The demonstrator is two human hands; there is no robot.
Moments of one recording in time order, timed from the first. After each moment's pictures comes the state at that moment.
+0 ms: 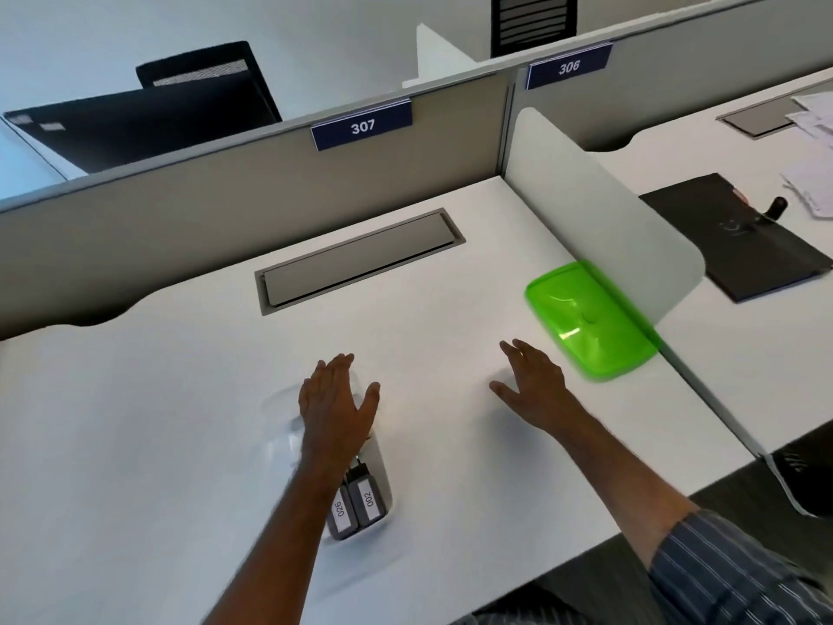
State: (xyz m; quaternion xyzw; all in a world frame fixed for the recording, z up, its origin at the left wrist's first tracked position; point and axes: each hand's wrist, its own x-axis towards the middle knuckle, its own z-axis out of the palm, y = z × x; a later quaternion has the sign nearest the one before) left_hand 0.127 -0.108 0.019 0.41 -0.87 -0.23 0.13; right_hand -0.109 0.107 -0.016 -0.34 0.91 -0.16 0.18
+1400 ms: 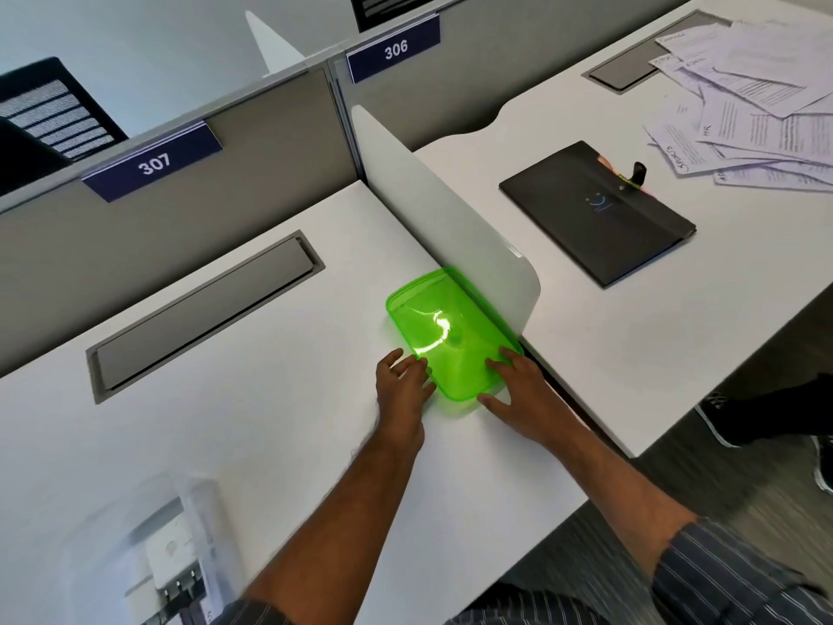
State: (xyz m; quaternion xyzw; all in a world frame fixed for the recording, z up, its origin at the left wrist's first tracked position) left_hand -0.185 0.089 -0.018 0.48 -0.43 -0.75 0.13; right_hand -0.264 0.272 -0.049 -0.29 0.90 -0.27 0.16
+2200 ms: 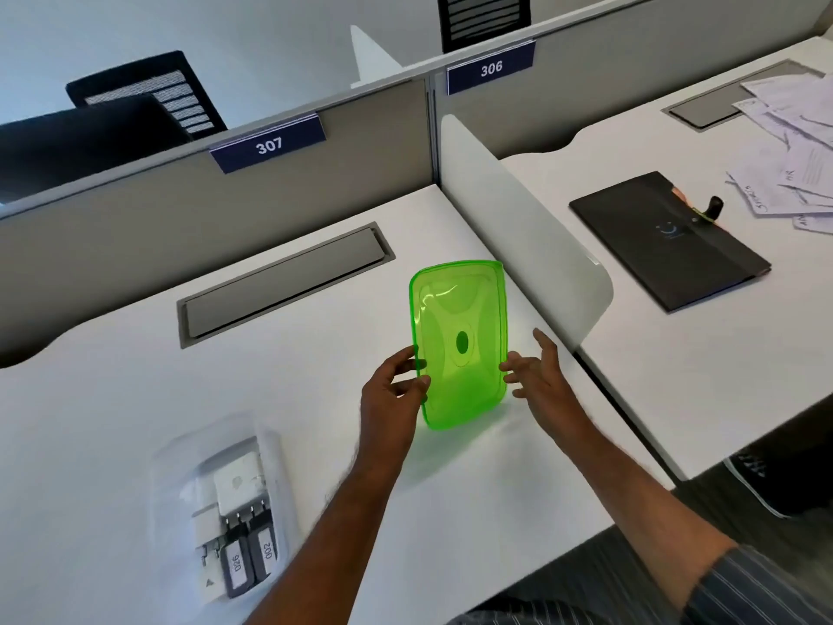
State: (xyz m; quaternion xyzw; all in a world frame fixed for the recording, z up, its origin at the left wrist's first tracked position) left_hand -0.068 0.042 0.040 0.38 -0.64 -0.63 0.21; right_hand -0.216 0.207 0.013 -0.07 0.72 -0.63 0.29
